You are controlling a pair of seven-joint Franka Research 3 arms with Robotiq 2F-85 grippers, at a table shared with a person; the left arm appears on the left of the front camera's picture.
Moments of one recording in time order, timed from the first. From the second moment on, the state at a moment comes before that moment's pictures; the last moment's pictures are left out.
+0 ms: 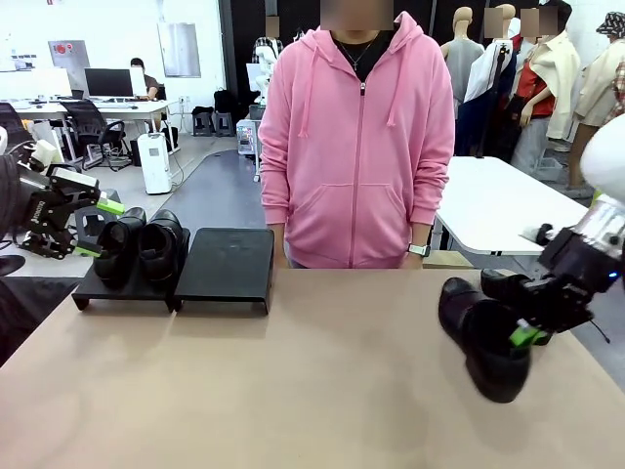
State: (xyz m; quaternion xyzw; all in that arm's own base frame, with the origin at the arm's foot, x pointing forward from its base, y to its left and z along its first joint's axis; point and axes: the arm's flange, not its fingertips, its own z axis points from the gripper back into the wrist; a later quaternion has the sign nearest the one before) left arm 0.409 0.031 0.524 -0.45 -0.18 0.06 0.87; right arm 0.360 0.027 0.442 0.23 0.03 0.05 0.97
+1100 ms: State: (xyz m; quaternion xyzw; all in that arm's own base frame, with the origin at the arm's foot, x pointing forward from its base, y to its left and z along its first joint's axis) left arm 0.409 0.031 0.524 -0.45 -0.18 0.06 0.87; right arm 0.341 0.331 0.348 0.30 0.03 0.01 0.95
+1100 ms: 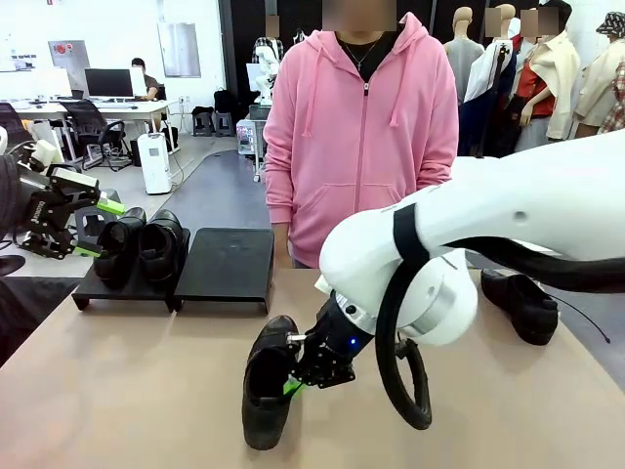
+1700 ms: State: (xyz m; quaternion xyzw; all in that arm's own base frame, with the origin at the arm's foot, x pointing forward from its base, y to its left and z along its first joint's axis) left arm 0.409 0.031 0.524 -0.45 -0.18 0.06 0.87; right arm 0.364 0.325 0.346 0.32 0.08 0.01 0.94
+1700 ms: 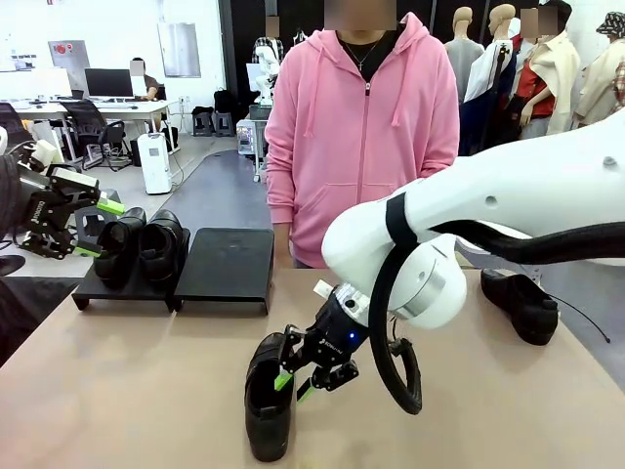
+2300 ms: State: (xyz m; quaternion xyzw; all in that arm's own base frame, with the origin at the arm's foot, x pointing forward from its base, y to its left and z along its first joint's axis) left arm 0.408 0.032 0.524 -0.45 -0.18 0.06 0.87; right arm 0.337 0.082 0.474 0.31 0.14 0.12 0.93
